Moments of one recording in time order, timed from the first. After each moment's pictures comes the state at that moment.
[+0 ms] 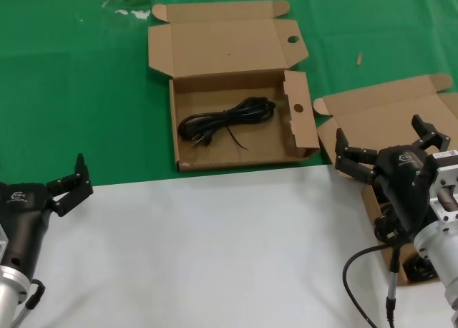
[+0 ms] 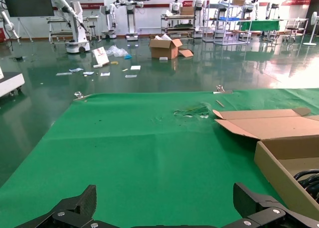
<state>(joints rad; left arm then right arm) 0.00 -0.30 1.60 -1.60 -1.80 0.00 0.00 0.03 0.30 -1.61 1.59 1.78 -0.02 0.00</state>
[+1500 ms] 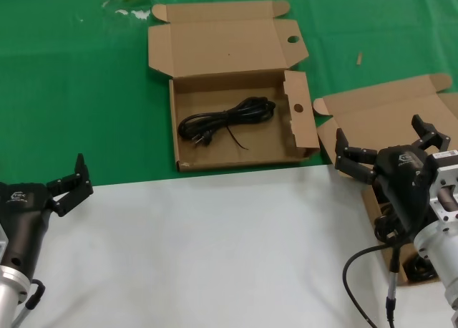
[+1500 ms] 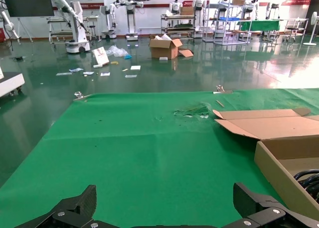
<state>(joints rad) 0.00 -0.30 1.60 -1.60 -1.80 0.00 0.00 0.03 0.30 -1.61 1.59 1.78 -0.02 0.00</state>
